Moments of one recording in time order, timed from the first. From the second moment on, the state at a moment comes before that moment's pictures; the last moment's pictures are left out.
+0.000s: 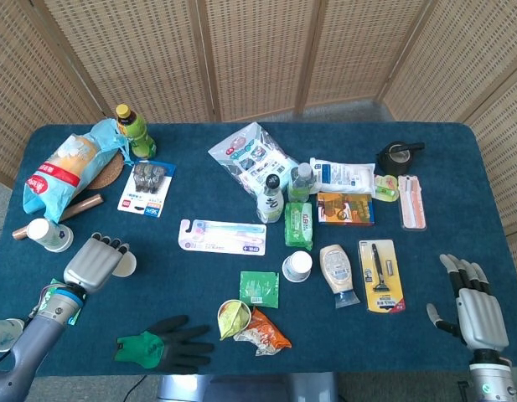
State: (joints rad) left arm -0.56 -1.16 0.04 -1.78 1.13 1.02 0.91; right arm 0.03 -1.13 0.06 -1.83 -1.36 1.42 -0.09
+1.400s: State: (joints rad) left arm -0.48 -1.16 0.09 -1.69 1.22 1.02 0.25; right arm 0.03 -1.13 0.05 -1.87 -1.38 1.43 -0.13
